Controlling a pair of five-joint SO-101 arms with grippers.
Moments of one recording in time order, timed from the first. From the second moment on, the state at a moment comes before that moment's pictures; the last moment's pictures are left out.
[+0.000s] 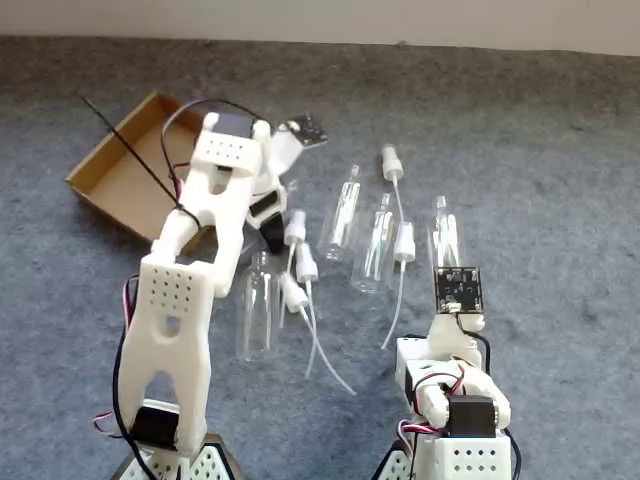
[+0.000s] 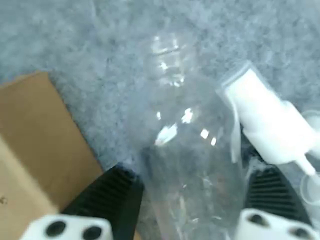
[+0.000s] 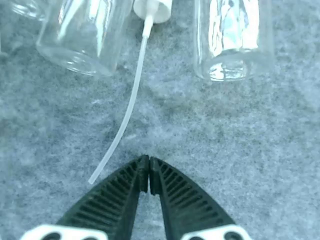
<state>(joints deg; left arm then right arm) 4.0 55.0 -48.0 91.4 -34.6 -3.0 -105.1 95.5 71.8 2.0</state>
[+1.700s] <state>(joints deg) 11.9 57.8 -69.1 99.9 -19.5 -3.0 -105.1 95.5 71.8 2.0</state>
